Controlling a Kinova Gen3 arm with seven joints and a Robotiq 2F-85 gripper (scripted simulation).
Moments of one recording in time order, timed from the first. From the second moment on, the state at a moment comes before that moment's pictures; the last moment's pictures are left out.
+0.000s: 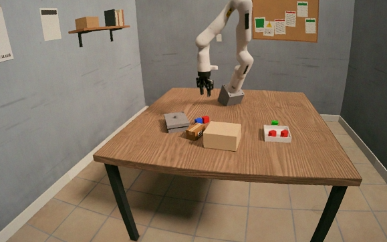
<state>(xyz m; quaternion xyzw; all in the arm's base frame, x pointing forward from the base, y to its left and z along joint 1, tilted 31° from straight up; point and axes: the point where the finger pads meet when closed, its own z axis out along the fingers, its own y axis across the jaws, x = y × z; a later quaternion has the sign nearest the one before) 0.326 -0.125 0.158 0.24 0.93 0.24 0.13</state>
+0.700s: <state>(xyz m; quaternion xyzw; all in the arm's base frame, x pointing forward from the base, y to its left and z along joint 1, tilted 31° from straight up) 0.330 -0.129 0.150 0.25 0.93 0.23 0.13</state>
